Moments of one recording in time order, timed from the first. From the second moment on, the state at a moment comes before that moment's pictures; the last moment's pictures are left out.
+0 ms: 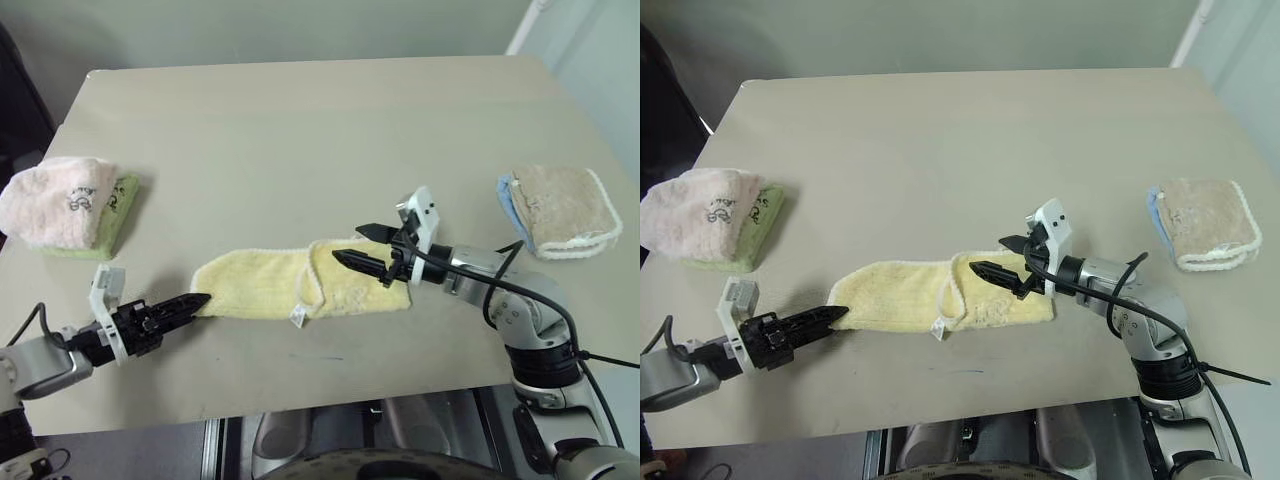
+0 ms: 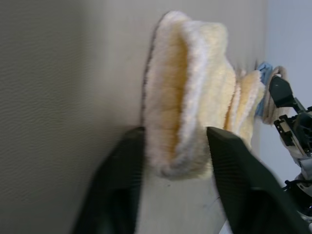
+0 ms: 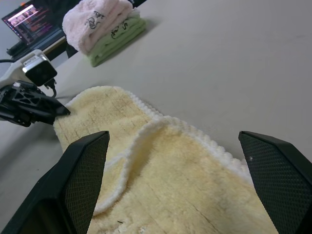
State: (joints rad) left arm 0.01 0.77 0.68 0.11 -1.30 1.53 -0.45; right arm -0.38 -0.38 0.12 -0.34 0.66 0.91 0.57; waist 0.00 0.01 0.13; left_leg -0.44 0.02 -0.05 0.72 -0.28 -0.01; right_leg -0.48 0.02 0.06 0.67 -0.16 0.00
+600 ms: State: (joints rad) left arm -0.13 0.92 0.55 0.18 -1.15 1.42 -0.74; right arm -0.36 -0.40 0.09 -0.35 0.65 0.90 0.58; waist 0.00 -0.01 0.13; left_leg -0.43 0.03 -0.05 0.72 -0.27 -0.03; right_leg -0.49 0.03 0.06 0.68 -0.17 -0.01
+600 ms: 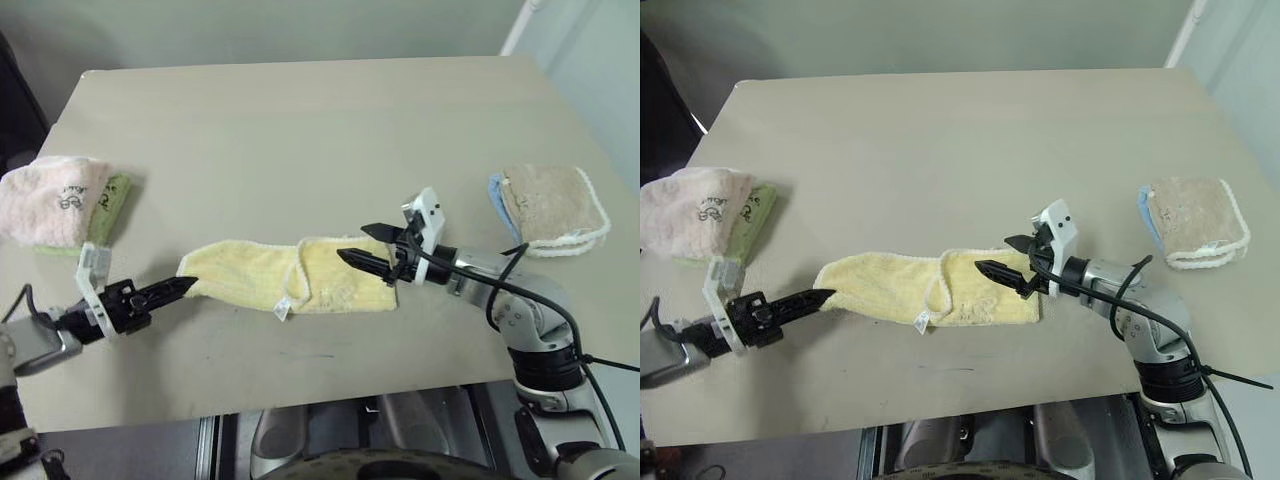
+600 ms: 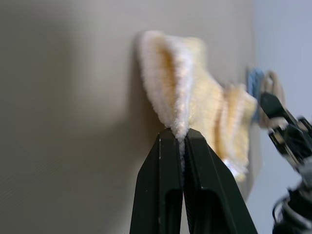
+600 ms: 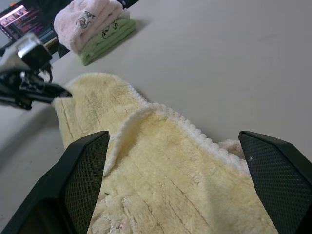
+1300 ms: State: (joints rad) left arm -0.68 0.94 0.04 0.10 -1.08 1.47 -1.10; right arm -0.29 -0.47 -0.01 -0.46 0.67 0.91 0.57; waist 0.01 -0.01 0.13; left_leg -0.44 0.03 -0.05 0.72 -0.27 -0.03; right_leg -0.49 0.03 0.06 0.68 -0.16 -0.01
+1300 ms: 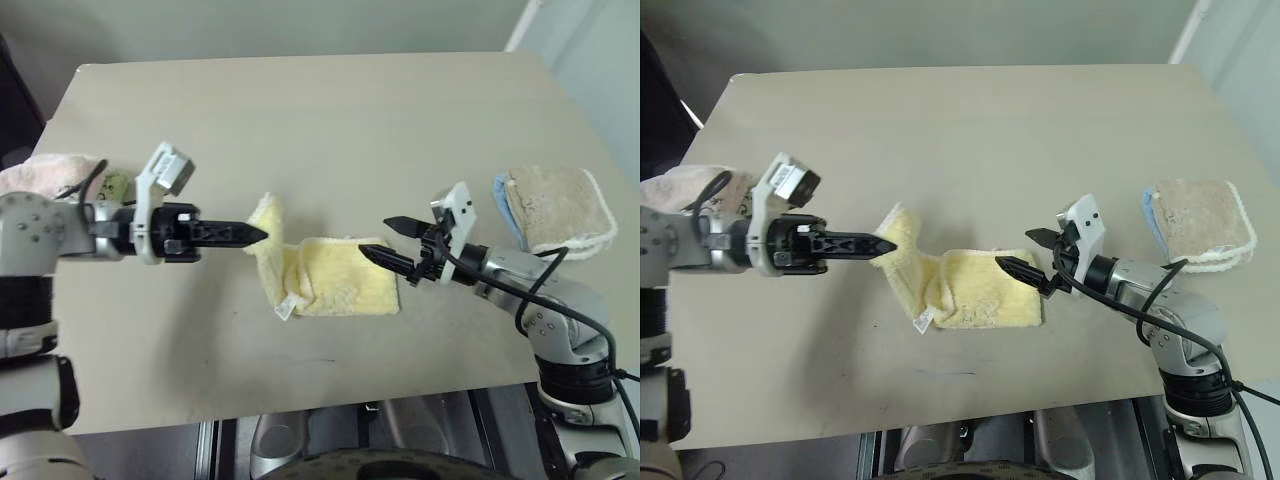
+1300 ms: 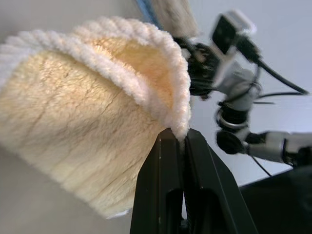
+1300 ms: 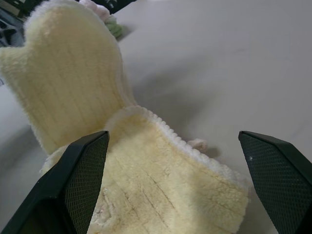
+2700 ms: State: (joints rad) left arm -0.74 0.46 -0.24 0.14 -0.68 1.07 -1.22; right arm -0.15 -0.57 -0.26 -0.56 0.72 0.94 0.44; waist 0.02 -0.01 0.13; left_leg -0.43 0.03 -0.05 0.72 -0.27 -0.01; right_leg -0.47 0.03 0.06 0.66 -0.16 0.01
